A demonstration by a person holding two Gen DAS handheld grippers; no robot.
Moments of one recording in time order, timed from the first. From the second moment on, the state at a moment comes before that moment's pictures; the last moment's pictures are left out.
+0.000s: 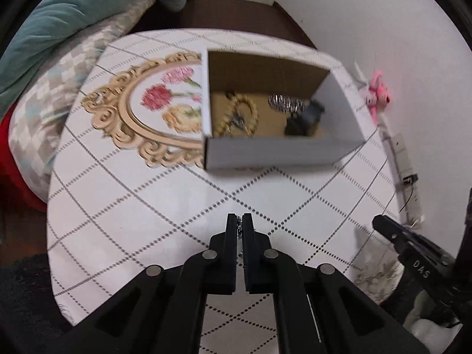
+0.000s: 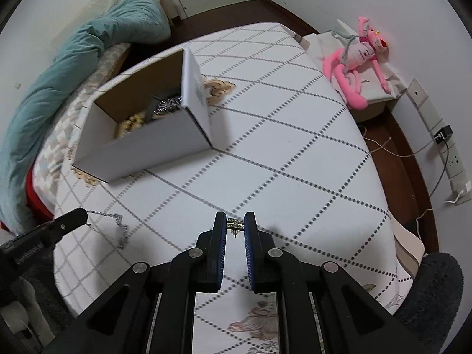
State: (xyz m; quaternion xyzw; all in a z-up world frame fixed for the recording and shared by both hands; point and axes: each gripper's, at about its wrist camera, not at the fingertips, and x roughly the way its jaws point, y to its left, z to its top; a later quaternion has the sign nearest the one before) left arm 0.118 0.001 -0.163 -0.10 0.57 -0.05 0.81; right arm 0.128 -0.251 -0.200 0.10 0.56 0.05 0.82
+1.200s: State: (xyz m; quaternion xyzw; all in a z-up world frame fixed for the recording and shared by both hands) left arm 0.255 0.026 -0.133 -0.14 0.60 -0.03 0.79; right arm 0.308 -0.154 -0.162 0.07 0.62 0.19 0.76
